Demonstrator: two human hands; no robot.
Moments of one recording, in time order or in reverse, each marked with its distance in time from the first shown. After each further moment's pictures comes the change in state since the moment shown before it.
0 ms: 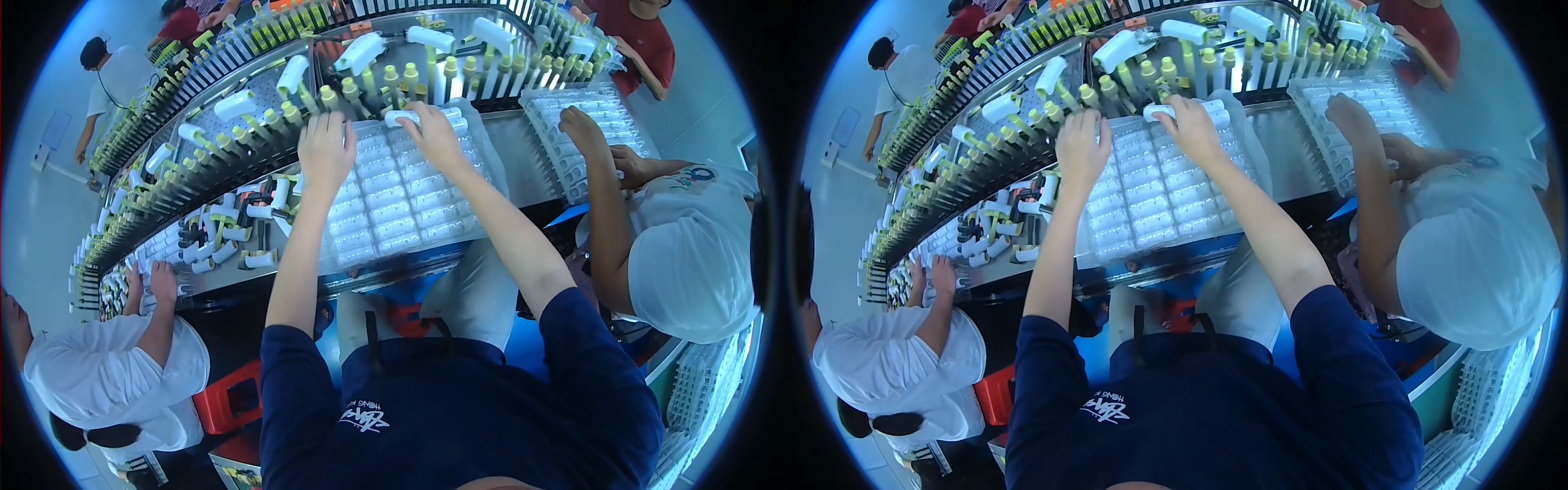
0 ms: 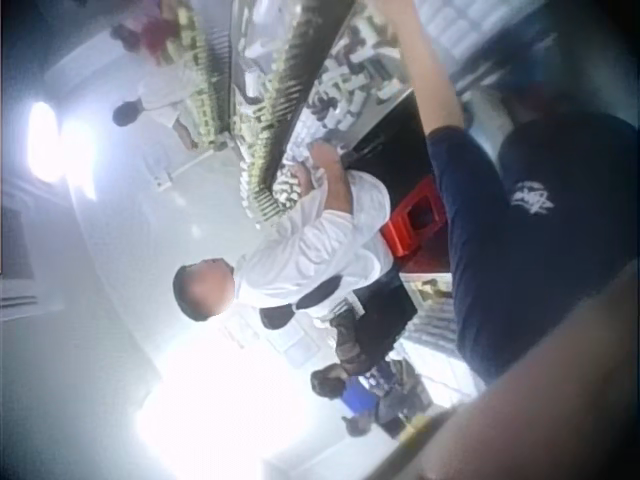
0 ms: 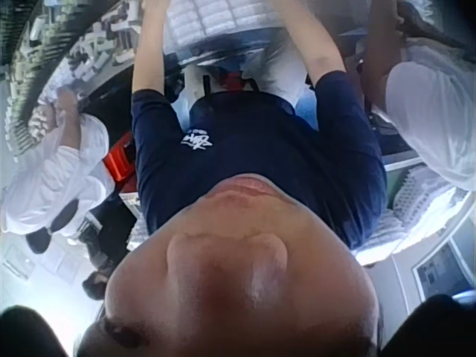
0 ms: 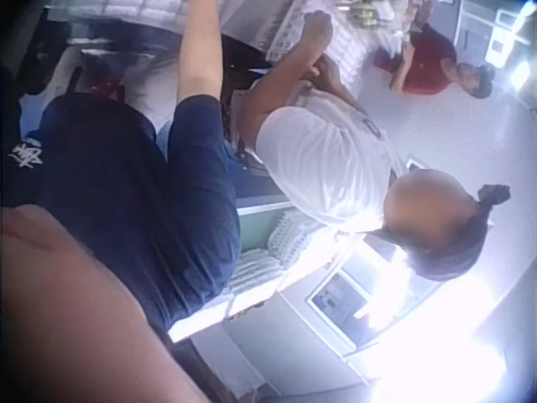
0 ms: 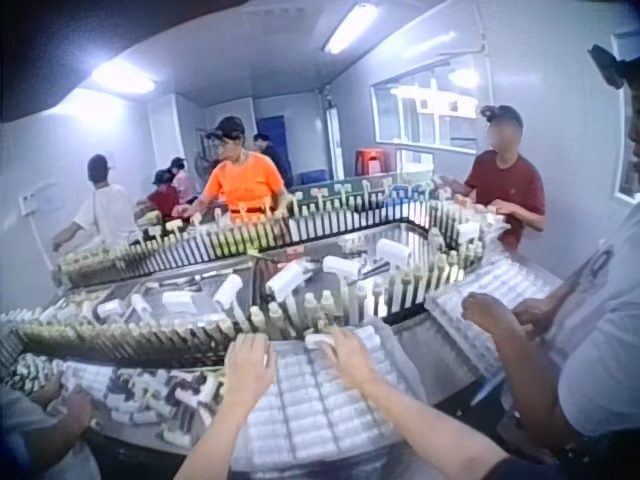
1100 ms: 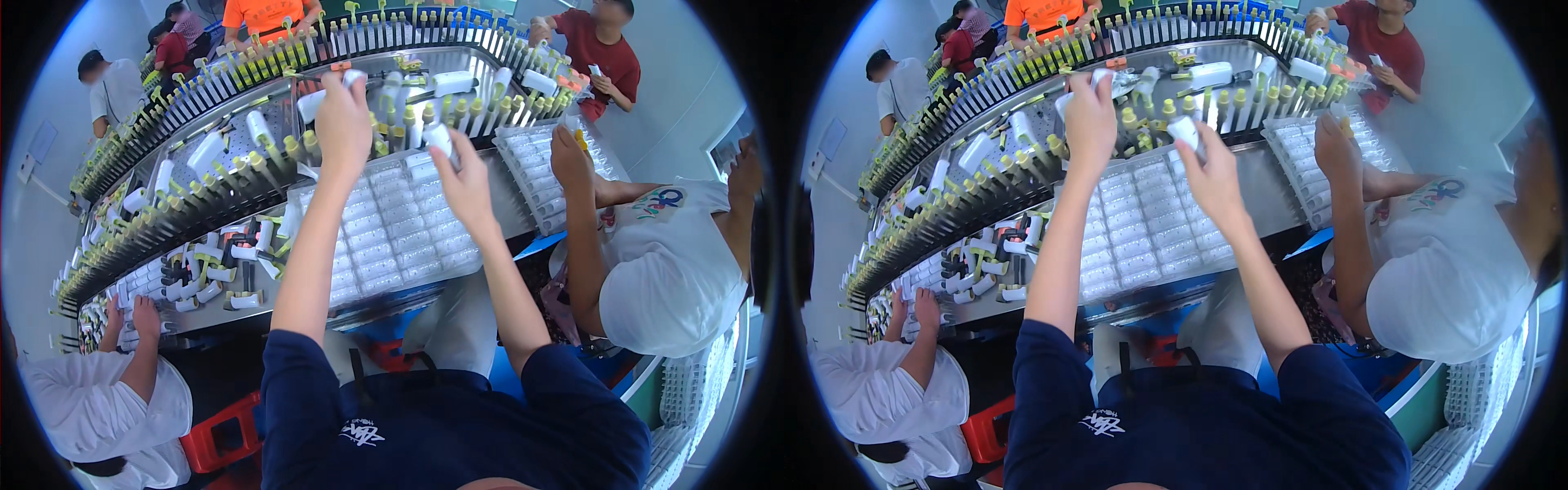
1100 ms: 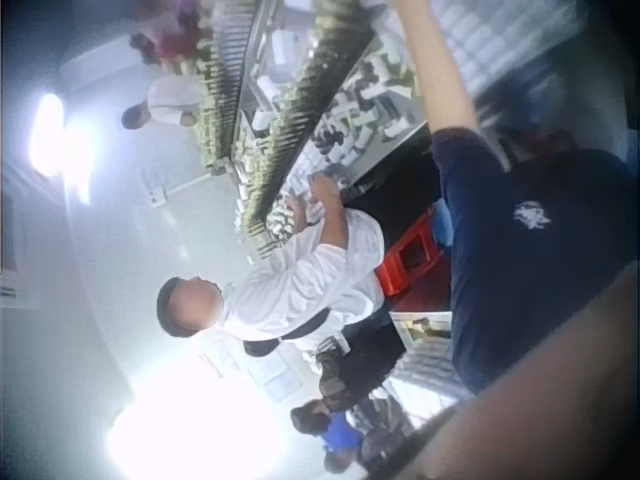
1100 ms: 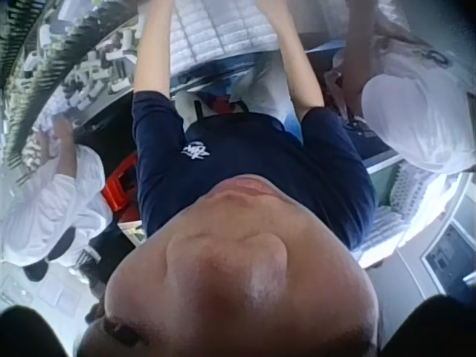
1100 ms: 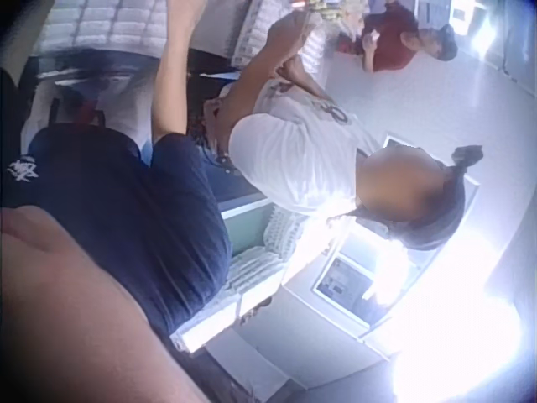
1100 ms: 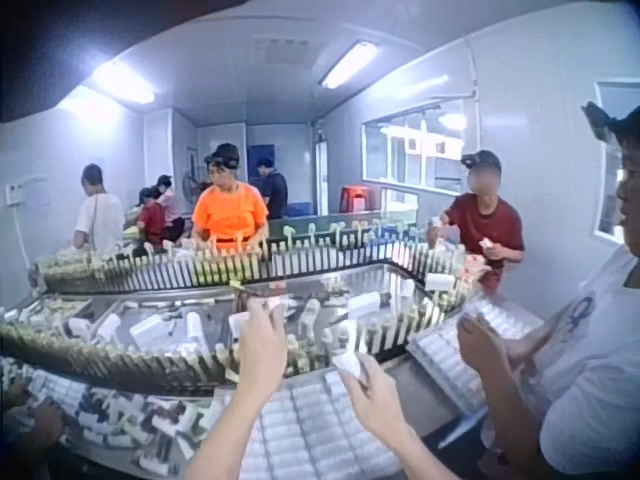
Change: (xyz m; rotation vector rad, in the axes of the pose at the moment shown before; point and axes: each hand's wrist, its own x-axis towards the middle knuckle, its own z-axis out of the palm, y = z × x) left_hand 0.128 0.082 -0.045 -0.357 0.059 -0.386; right_hand 0.004 -0.091 -0.122 0.310 0.185 0.248
